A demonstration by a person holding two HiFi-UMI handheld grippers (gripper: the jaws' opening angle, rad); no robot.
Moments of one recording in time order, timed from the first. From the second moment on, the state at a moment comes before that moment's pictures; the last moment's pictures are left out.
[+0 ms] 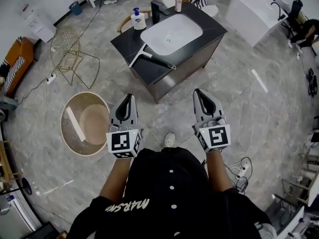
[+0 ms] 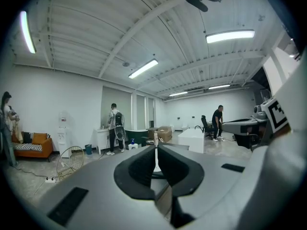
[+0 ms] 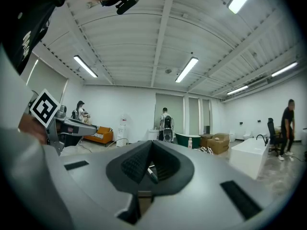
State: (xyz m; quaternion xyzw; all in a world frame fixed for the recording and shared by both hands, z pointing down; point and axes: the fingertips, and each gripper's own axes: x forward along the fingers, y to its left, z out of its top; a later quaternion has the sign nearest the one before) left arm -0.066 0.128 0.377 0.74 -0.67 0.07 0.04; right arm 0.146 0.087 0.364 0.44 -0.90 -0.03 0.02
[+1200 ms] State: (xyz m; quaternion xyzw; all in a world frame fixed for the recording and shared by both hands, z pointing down) left arm -0.111 -0.019 0.381 0.74 -0.67 0.06 0.05; right arm 0.088 -0.058 0.375 0.41 -0.91 -0.05 0.06
